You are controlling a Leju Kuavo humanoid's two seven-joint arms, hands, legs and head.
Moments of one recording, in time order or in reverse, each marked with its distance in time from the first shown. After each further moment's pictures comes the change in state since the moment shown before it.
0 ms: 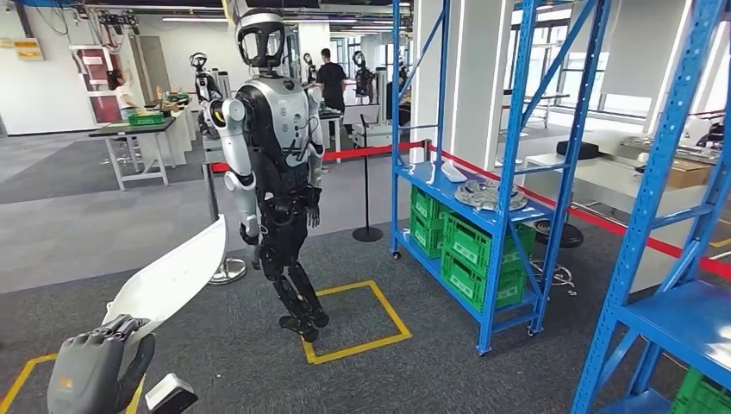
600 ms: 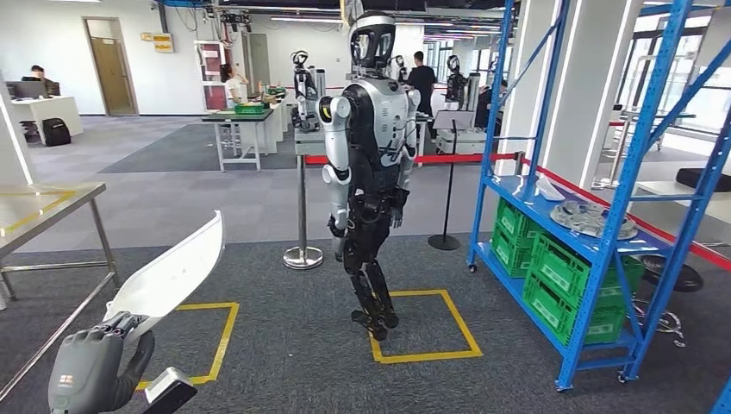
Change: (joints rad) left arm -0.004 -0.009 0.000 -0.002 0.005 -0.011 0.009; right arm -0.005 -0.008 -0.017 0.000 0.003 0.002 0.004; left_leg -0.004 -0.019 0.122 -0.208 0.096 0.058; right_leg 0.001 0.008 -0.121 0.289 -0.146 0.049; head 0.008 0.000
